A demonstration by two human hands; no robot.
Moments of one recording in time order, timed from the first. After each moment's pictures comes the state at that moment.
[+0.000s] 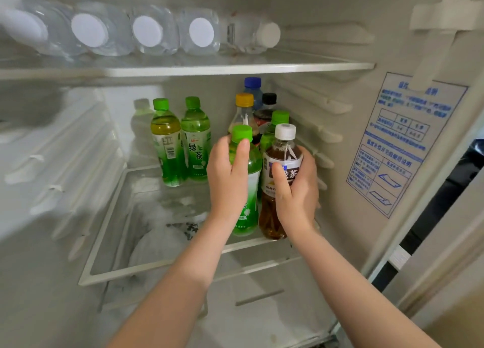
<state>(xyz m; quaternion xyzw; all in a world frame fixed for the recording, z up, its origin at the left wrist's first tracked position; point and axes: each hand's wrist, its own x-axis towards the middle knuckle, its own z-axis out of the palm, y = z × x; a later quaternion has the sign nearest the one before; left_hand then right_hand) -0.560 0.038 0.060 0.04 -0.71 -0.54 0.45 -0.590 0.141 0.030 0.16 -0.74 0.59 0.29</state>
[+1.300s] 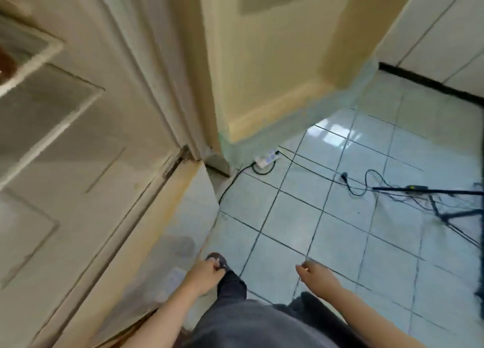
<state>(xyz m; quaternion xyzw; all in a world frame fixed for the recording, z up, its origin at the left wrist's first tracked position) -0.291 0.173 -0.323 -0.11 -0.85 -0.13 -0.50 -0.148 0.422 -0.306 -0.38 -0.78 0.33 -0.36</state>
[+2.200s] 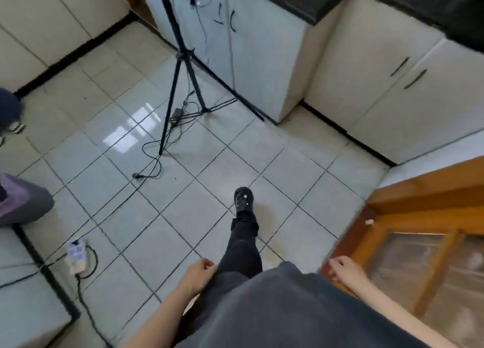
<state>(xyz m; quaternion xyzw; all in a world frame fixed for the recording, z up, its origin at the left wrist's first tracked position) 0.097 0.584 -0.330 -0.51 -0.67 0.18 -0.51 0.448 0.500 -0.336 -0.83 -0.24 0.49 0.00</state>
